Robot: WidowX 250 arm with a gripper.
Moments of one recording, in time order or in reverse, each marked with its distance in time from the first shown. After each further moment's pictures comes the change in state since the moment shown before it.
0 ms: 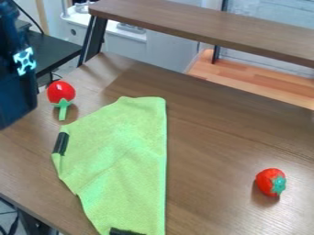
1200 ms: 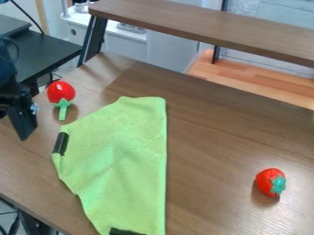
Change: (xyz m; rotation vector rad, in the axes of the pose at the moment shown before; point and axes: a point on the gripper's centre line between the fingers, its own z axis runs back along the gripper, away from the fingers) arm 0.064 0.145 -0.141 0.014 -0.054 0.266
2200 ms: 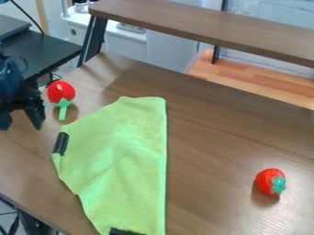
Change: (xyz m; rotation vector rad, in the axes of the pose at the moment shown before) arm 0.065 0.053 -0.071 0.007 -0.087 0.191
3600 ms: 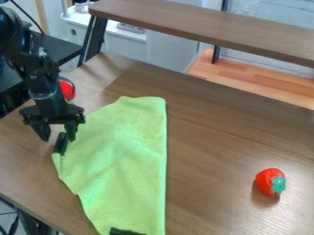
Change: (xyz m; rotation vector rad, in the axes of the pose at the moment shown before) arm 0.015 -0.038 -0.057 0.081 -0.018 0.059
